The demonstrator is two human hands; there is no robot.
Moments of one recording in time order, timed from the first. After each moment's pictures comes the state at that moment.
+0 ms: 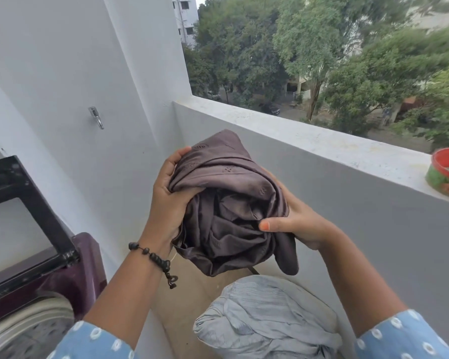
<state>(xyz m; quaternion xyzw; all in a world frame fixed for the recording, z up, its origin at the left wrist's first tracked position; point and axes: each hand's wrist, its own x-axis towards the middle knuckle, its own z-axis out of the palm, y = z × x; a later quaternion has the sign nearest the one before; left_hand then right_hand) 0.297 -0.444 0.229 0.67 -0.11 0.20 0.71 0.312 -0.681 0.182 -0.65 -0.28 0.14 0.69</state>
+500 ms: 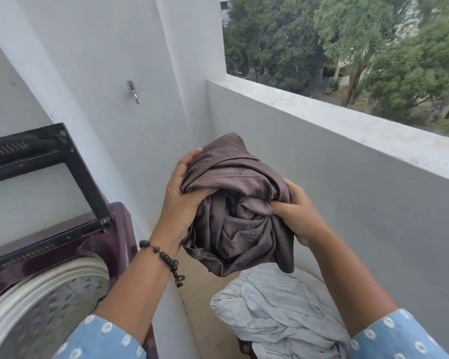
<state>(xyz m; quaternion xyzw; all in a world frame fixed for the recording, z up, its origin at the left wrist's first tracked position) 0.275 -0.398 0.203 0.67 -0.05 0.19 0.71 0.323 -0.605 0.153 -0.62 -0.17 0.07 0.76</state>
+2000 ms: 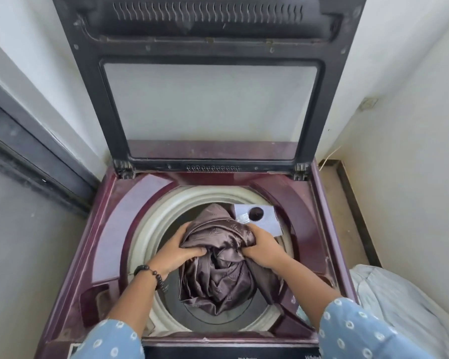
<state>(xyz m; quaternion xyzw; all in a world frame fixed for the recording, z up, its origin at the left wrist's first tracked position) 0.071 0.085 -0.045 0.67 0.38 -0.08 0.63 0.233 -0.091 -0.053 -0.82 -0.26 0.40 0.32</state>
